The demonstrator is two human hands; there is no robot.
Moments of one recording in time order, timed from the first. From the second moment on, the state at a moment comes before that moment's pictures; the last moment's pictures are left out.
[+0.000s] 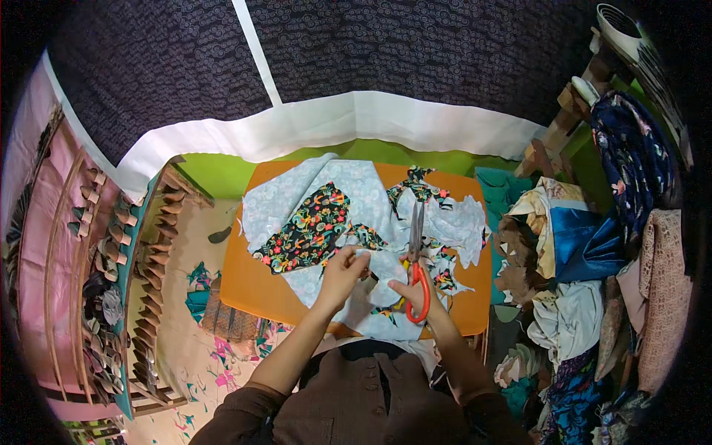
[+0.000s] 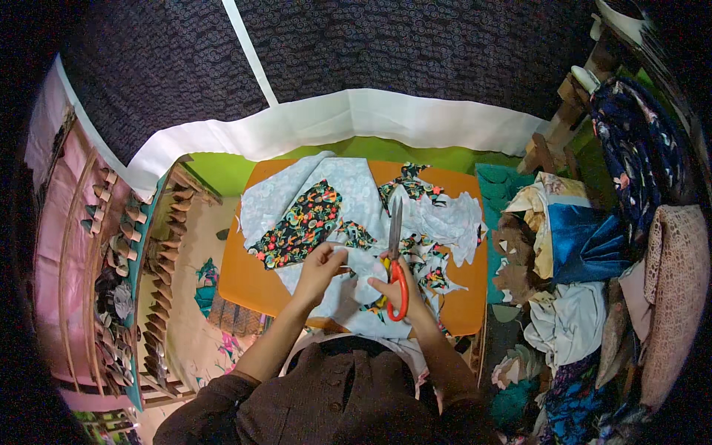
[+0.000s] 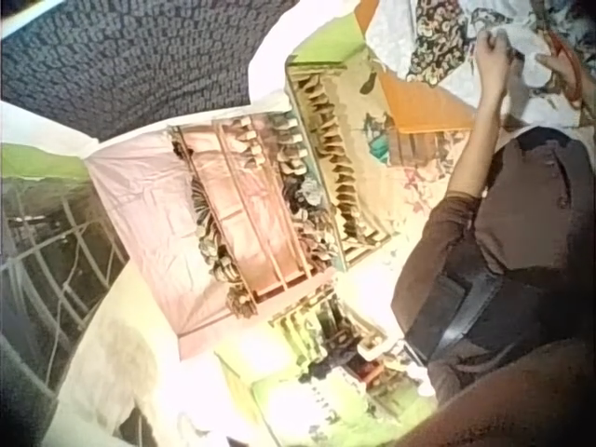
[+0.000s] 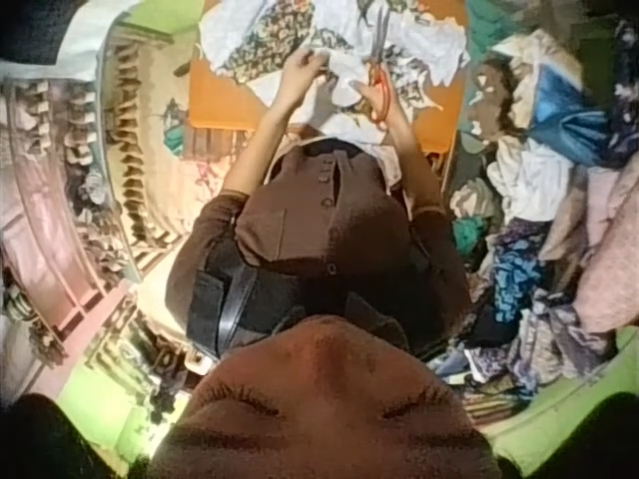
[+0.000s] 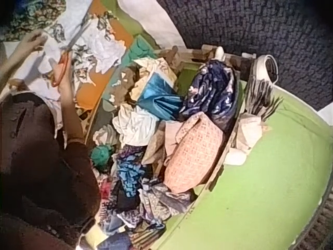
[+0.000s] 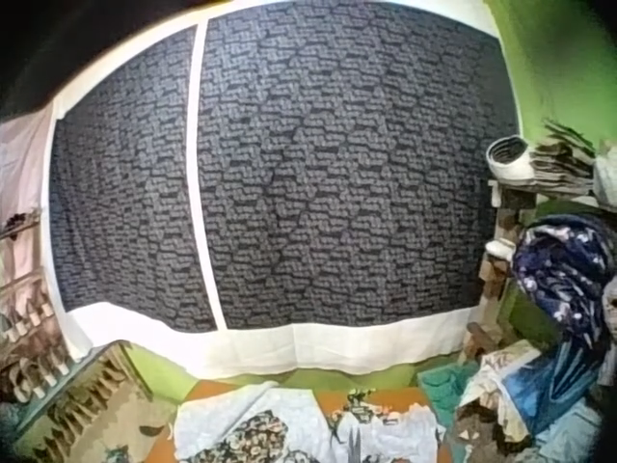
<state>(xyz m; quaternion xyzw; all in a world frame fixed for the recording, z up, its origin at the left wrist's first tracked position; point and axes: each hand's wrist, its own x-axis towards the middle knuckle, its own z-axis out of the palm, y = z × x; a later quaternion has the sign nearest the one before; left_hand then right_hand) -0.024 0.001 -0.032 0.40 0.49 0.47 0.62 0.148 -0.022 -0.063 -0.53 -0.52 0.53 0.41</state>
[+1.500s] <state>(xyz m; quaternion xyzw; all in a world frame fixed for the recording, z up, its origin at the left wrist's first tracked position) -0.013 -0.002 -0.035 0.08 0.40 0.50 0.77 0.179 -0.023 -0.028 -0.46 -0.56 0.63 0.27</state>
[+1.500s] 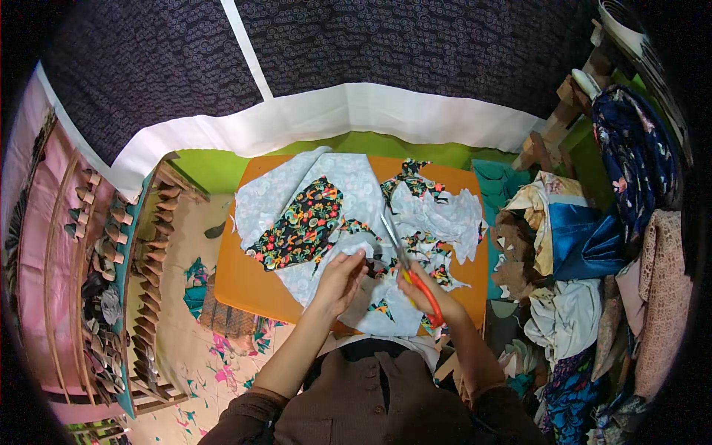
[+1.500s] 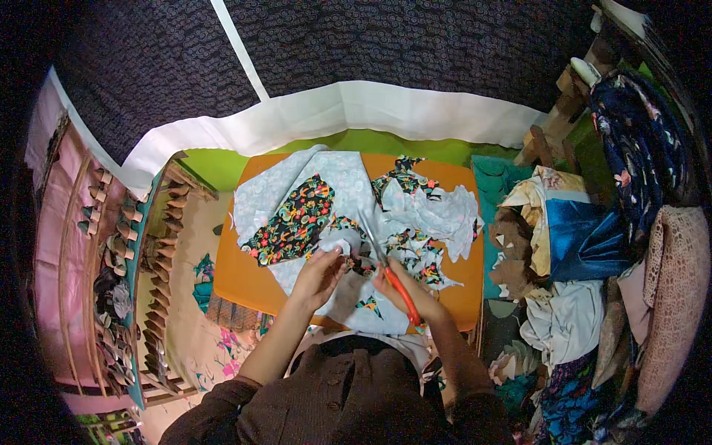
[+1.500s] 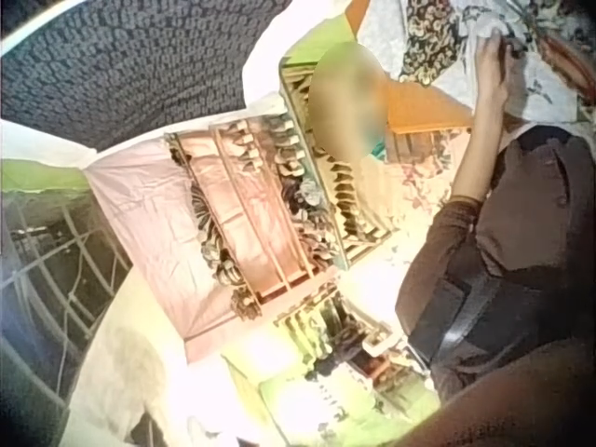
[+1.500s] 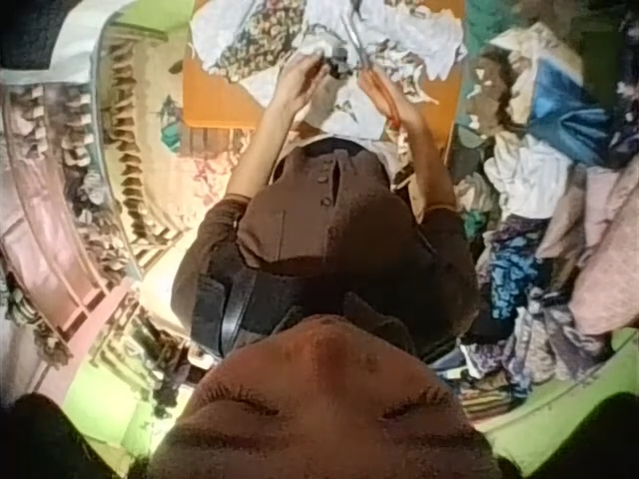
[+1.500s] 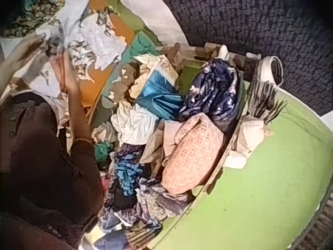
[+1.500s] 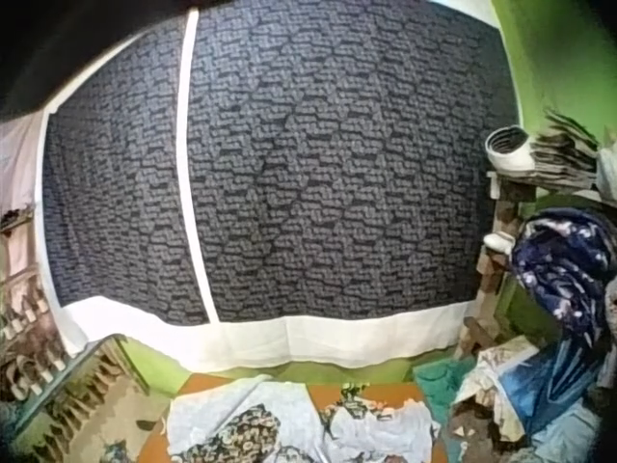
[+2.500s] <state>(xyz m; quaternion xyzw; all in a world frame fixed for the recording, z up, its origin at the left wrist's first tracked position) 0.022 -0.014 -0.031 0.28 0.53 0.57 0.56 0.165 -0.057 -0.056 -0.42 -0.56 0.63 0.33</state>
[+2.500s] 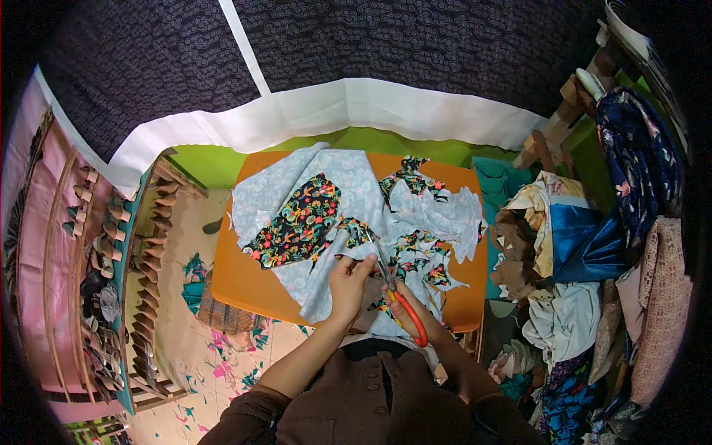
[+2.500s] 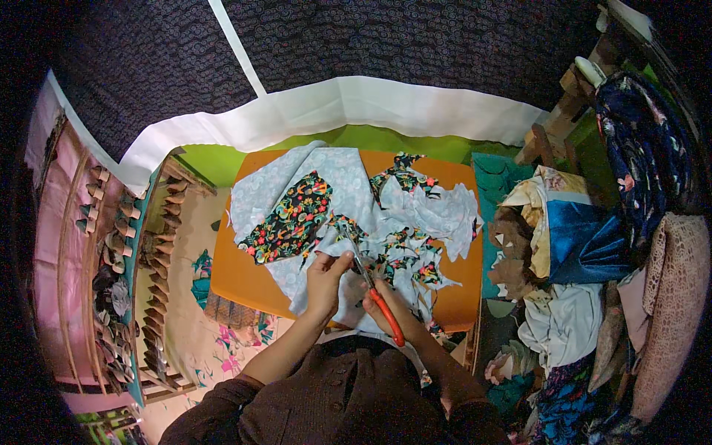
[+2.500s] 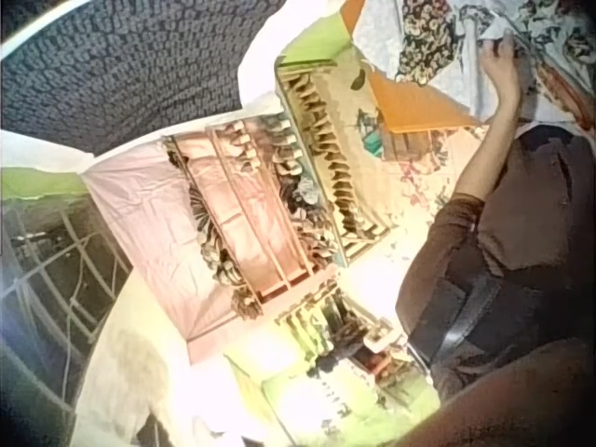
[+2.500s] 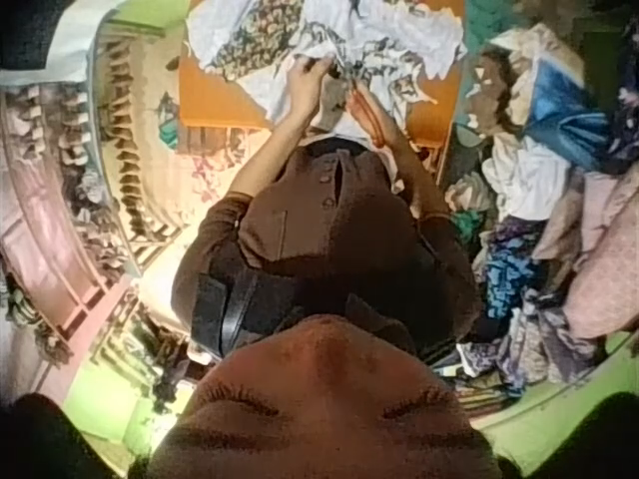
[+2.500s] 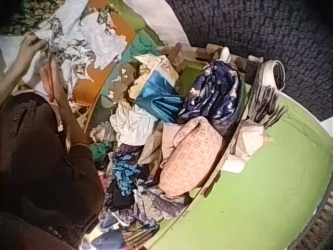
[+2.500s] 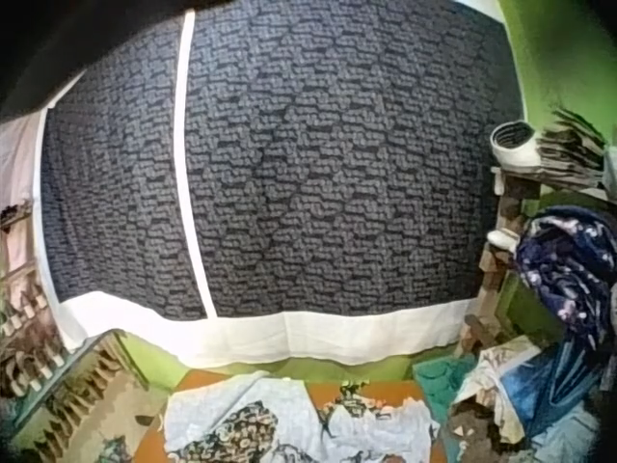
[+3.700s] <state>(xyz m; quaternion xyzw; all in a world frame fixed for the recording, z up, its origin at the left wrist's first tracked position) 0.021 -0.013 -0.033 0.26 0.51 0.59 0.56 0.157 -0.058 -0.071 -0.38 -0.51 0.68 0.37</state>
